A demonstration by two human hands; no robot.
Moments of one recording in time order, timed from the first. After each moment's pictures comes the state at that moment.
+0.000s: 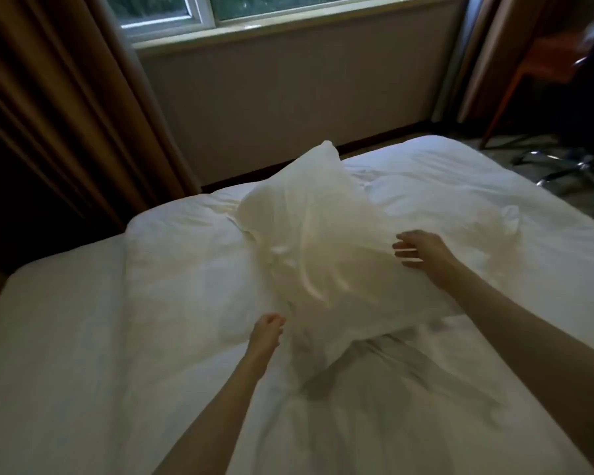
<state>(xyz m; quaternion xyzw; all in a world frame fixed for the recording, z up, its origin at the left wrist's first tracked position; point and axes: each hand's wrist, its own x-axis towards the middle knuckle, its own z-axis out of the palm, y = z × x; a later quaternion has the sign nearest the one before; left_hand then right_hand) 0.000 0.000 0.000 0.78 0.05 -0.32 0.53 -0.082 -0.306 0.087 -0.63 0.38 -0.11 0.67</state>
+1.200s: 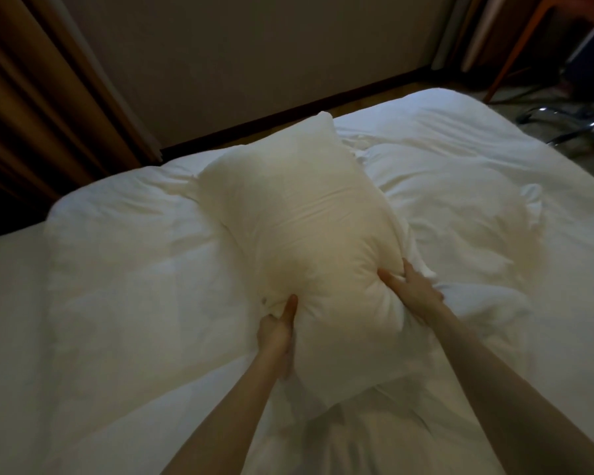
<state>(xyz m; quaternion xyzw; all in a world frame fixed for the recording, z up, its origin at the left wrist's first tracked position) 0.064 -0.126 -0.075 0.81 0.15 -0.32 0.46 -0.033 -0.367 -0.062 -0.79 0.47 0.09 0.38</state>
